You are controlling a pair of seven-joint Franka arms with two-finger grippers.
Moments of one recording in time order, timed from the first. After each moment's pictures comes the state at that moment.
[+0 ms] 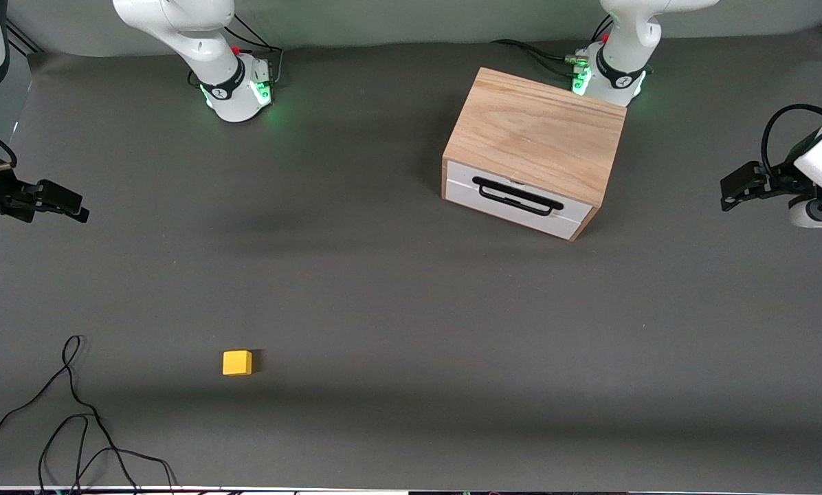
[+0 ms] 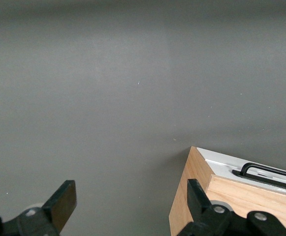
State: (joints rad) left arm 0.03 0.02 -0.08 -1.59 0.04 1.61 0.04; right arm -0.05 0.00 -0.03 -1.67 0.00 1.64 -0.03
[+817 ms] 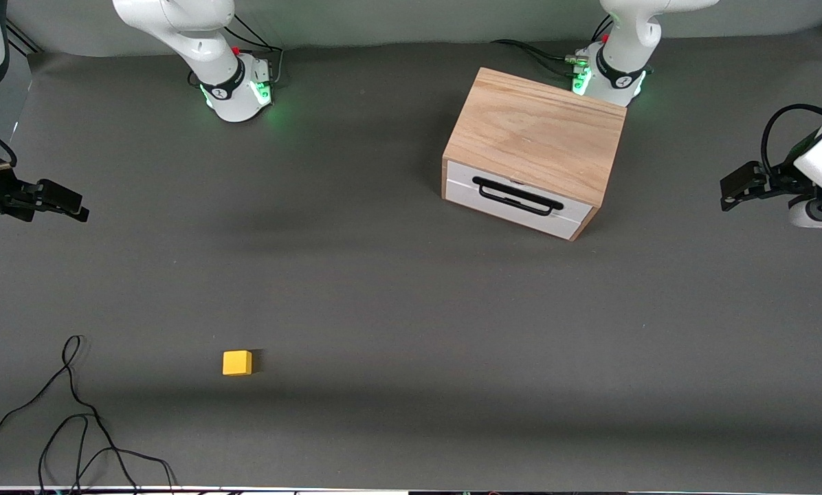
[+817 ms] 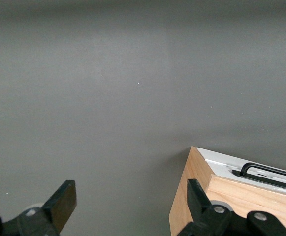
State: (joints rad) left arm 0.03 0.02 -0.08 -1.59 0.04 1.61 0.05; right arm -0.05 -0.01 -0.03 -1.67 0.00 1.64 -0.03
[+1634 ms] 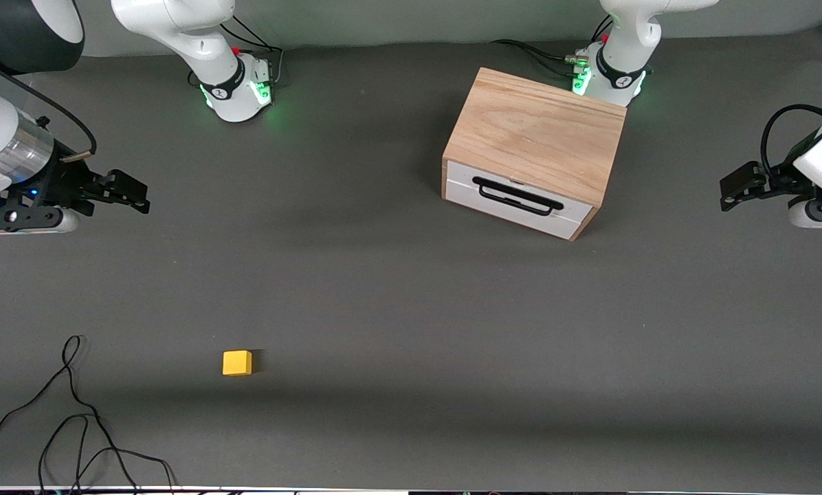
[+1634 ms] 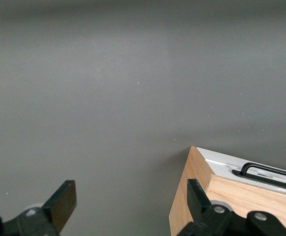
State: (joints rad) left arm 0.03 0.02 -0.08 -1.59 0.04 1.61 0.05; right arm 0.12 -0.01 -0.02 -1.68 0.00 1.63 0.10
